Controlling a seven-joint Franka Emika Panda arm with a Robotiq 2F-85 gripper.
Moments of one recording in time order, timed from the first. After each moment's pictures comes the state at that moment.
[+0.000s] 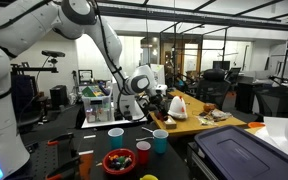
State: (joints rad) arm 0.40 0.79 -0.41 -1.91 0.06 3.01 0.48
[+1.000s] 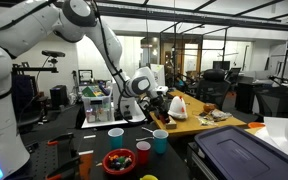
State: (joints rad) arm 0.44 0.83 -0.47 -1.91 0.06 3.01 0.48
